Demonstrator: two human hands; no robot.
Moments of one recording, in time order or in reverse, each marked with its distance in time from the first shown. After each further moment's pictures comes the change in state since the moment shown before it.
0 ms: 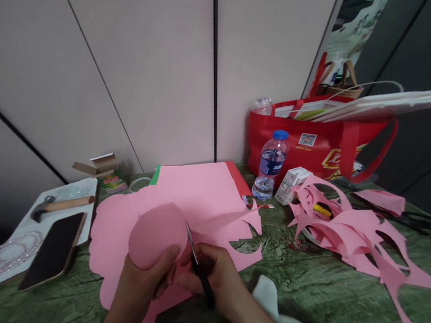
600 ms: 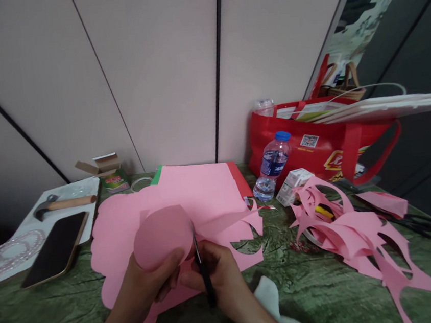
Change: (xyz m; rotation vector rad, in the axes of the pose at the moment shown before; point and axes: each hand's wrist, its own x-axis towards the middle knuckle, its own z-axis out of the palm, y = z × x) left_hand -0.004 0.004 0.001 -0.039 -0.060 -0.027; right_hand 0.001 0.000 -0.003 -0.038 0.012 -0.050
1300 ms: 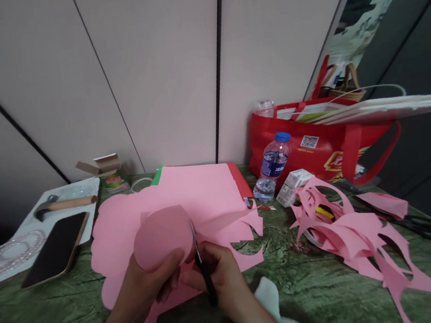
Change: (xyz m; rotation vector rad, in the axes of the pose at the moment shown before) left_hand -0.001 0.002 0.000 0.023 0.007 0.019; right_hand 0.002 0.010 -0.001 0.047 -0.010 -0.018
